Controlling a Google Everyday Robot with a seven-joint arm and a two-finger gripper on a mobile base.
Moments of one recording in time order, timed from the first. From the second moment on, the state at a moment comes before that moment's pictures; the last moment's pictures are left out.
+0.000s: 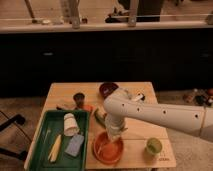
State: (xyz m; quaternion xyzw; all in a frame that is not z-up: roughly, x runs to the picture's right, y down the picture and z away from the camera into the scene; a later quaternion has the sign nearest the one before) arm 0.033 0.246 0.717 -0.40 -0.16 -0.23 0.87
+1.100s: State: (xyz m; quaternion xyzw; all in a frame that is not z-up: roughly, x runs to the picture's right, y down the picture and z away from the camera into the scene) arm 0.025 0.251 0.710 -0.39 -0.28 -0.23 0.85
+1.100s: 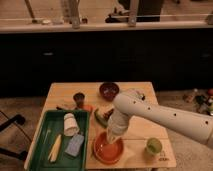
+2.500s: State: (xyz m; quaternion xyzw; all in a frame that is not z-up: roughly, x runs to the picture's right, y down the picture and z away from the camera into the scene) arm 0.021 0.253 0.710 -0.38 -0.33 -0.29 0.81
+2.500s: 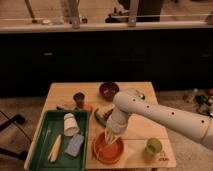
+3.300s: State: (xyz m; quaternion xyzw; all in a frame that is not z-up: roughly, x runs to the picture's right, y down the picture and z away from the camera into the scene) arm 0.024 0.256 0.714 -0.38 -0.34 -0.29 0.81
